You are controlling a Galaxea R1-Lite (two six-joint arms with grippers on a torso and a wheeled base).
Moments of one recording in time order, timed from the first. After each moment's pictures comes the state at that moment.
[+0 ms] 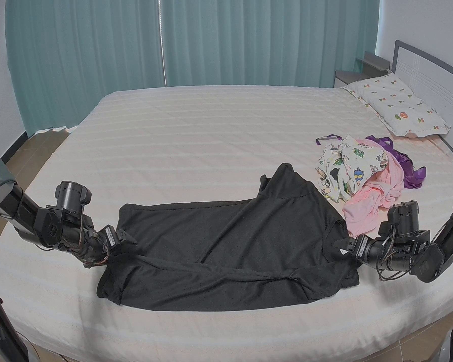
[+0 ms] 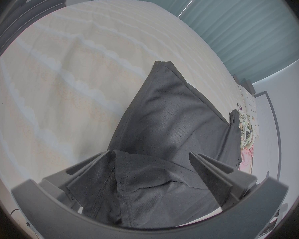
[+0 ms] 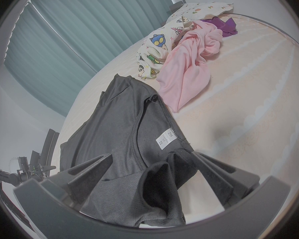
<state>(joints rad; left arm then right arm) -0.04 1.97 -0.83 -0.18 -0.23 -0.61 0.20 1.94 -0.46 -0.79 0.06 0.61</state>
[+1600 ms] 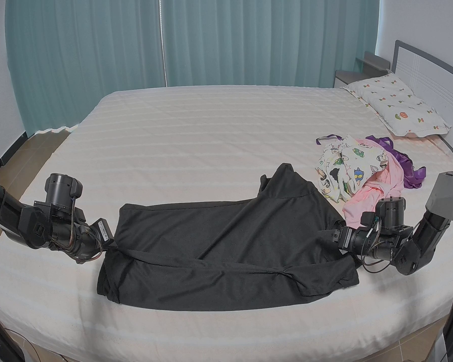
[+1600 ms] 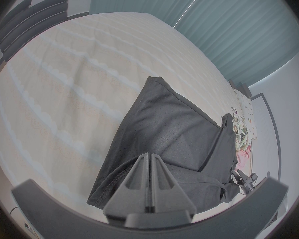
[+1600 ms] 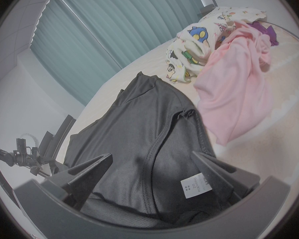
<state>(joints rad) -0.05 1.84 -0.78 -0.17 -0.18 -0.62 0.15 2.17 -0.62 -1.00 0.27 0.44</state>
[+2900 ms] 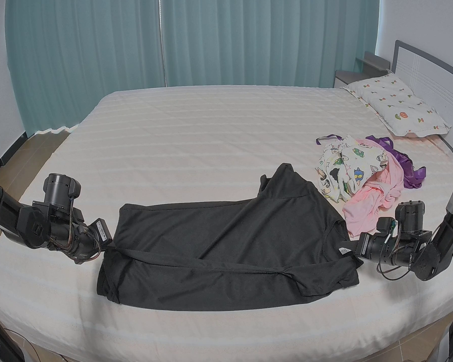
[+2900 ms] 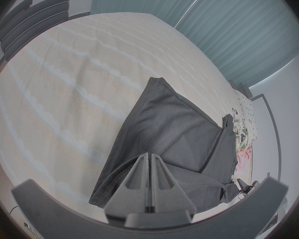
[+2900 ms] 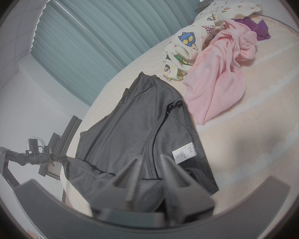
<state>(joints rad) -0.04 1.83 -0.78 -0.17 -0.18 -0.62 0.09 2.04 -0.46 -1.00 0.37 0.44</state>
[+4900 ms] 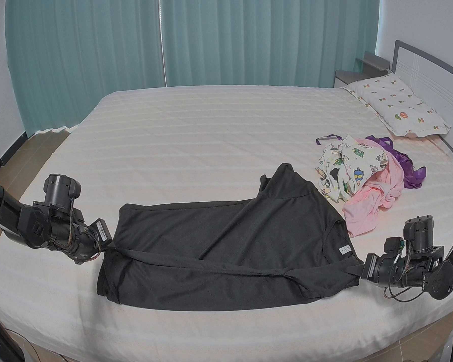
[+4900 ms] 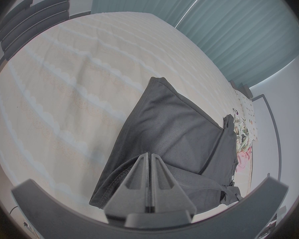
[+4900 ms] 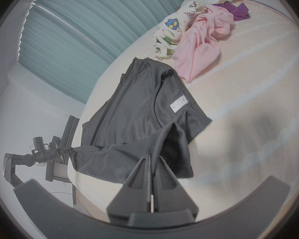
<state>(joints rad) -0.04 1.84 -0.78 -0.17 -0.18 -0.62 0.17 1.86 -0.26 -0.90 0.32 0.56</state>
